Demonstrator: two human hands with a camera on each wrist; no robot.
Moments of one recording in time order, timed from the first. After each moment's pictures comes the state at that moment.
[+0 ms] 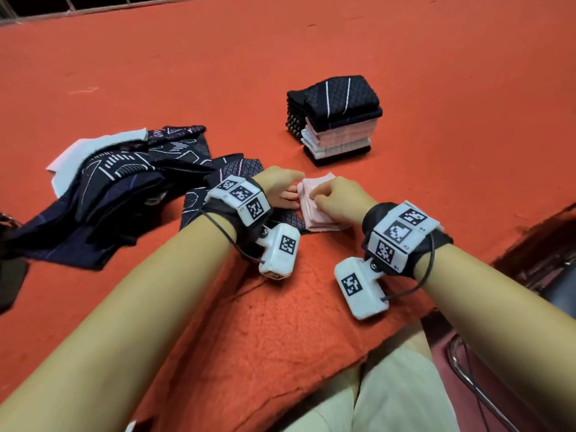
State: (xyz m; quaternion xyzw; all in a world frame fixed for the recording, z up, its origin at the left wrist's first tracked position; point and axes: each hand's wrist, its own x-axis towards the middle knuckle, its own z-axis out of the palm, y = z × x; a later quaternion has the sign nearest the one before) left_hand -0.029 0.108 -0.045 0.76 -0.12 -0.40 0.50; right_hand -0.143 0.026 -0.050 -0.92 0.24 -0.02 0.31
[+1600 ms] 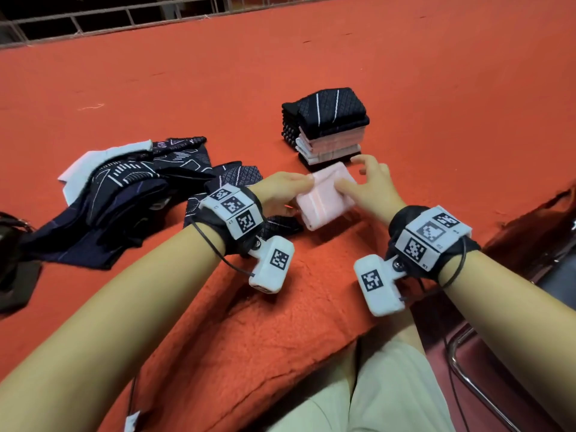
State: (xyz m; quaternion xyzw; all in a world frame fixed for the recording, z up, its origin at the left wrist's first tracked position) left_hand -0.082 0.130 -0.018 0.77 -0.25 -0.37 0.46; right_hand -0.181 -0.005 -0.046 -0.83 0.30 -0.22 0.42
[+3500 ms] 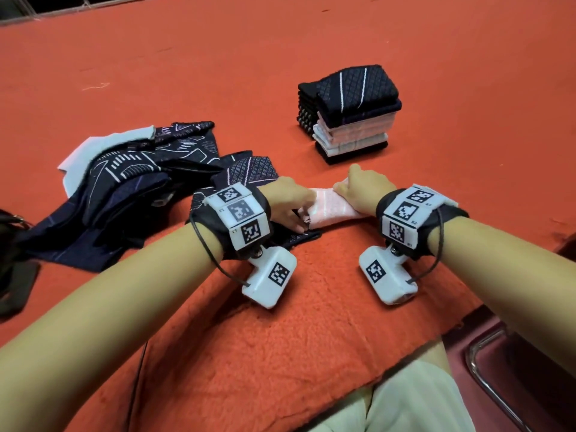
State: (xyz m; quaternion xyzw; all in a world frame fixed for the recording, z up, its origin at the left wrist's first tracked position) left_hand -0.058 0.128 -0.029 0.85 -0.19 -0.37 0.33; right_hand -0.117 -0.008 -0.061 -0.93 0.31 0.01 0.19
